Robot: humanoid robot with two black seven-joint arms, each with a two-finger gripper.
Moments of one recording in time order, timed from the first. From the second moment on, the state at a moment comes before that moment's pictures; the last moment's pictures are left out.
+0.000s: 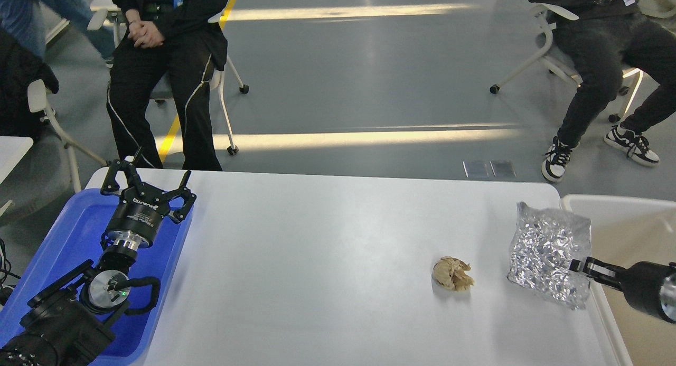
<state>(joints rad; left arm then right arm) -0.49 0.34 -0.88 -0.55 -0.06 -0.64 -0.50 0.68 -1.10 0.08 1.32 -1.03 -0.03 0.16</state>
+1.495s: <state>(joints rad) -0.49 0.34 -0.88 -0.55 -0.06 -0.64 -0.50 1.01 -1.47 0.06 1.51 -1.05 0.23 0.18</state>
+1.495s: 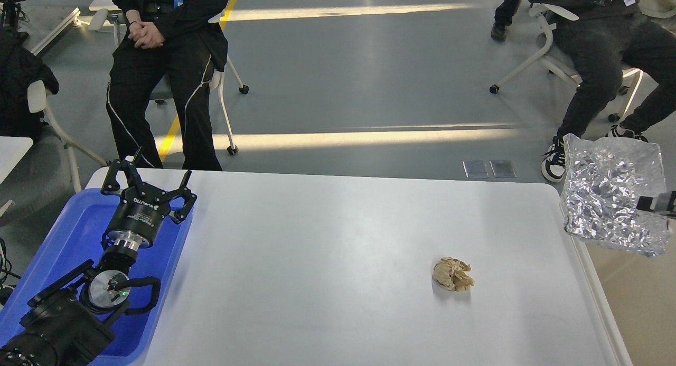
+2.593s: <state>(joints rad) -0.49 0.34 -0.88 -0.55 -0.06 -0.64 -0.50 0.56 -1.02 0.03 0.75 -0.30 -0.11 0.22</state>
